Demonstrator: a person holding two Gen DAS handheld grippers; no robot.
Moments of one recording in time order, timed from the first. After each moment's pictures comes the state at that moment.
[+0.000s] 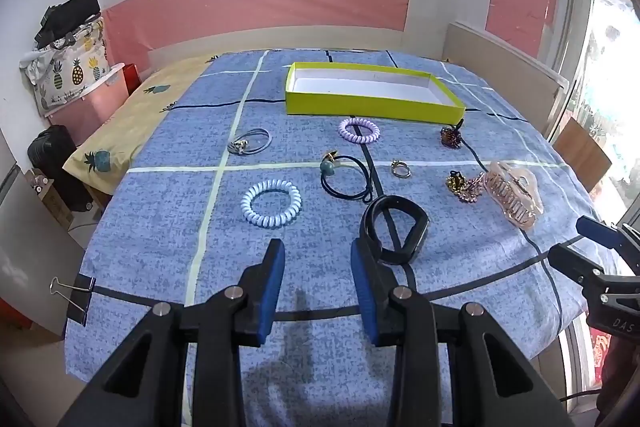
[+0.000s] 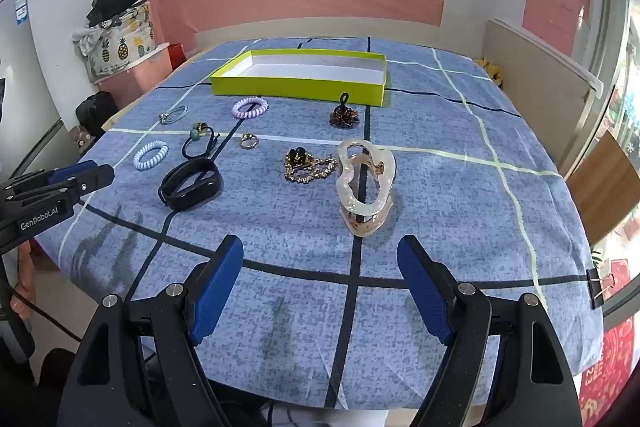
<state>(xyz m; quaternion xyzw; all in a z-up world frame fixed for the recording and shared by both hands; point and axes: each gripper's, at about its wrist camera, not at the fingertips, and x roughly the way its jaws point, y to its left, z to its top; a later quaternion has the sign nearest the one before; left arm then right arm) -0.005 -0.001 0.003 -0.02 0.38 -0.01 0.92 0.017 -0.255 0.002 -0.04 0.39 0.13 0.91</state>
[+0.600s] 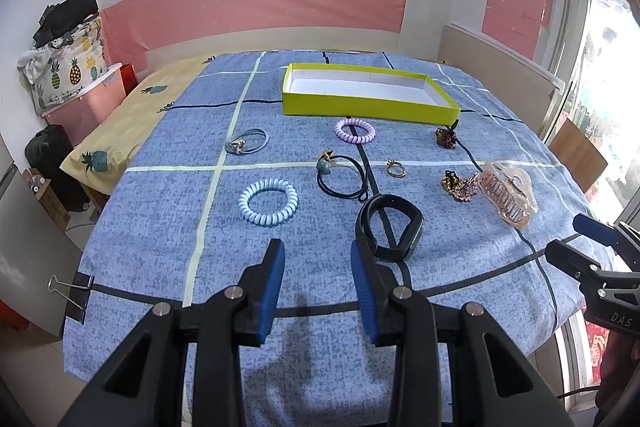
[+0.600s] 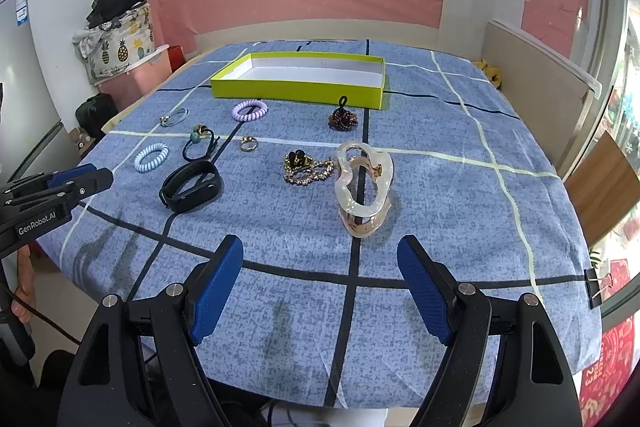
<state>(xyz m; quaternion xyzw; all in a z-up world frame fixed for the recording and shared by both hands) -0.006 0.000 0.004 -0.02 0.38 -0.02 0.92 0.015 -0.255 0.005 -0.03 0.38 0.12 0.91</state>
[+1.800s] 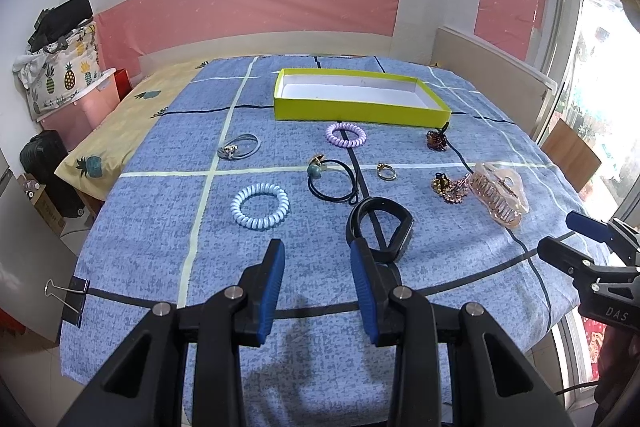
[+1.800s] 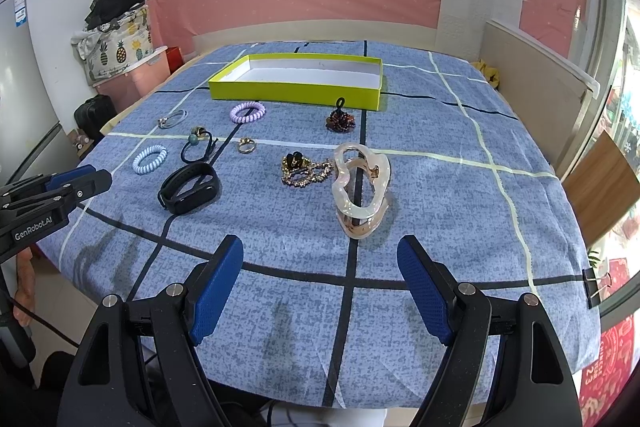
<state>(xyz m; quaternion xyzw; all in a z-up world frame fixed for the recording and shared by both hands) -0.009 -0.002 0.006 -0.02 0.37 -0.04 0.93 0.015 -0.257 0.007 -0.03 0.38 0.12 0.91</state>
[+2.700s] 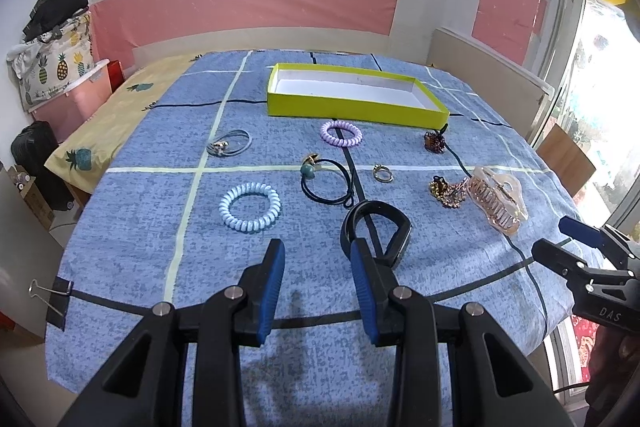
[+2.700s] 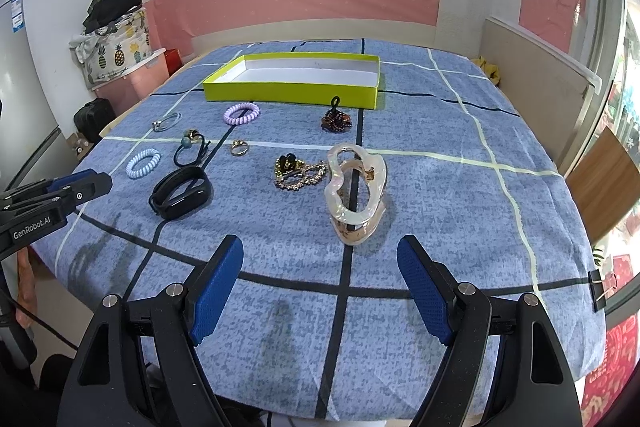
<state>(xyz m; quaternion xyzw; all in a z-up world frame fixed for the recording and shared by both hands) 0.003 0.000 -0.002 -0.04 0.38 -0.05 0.92 0.029 -0.262 -0.001 -0.02 0.39 0.12 0.91</state>
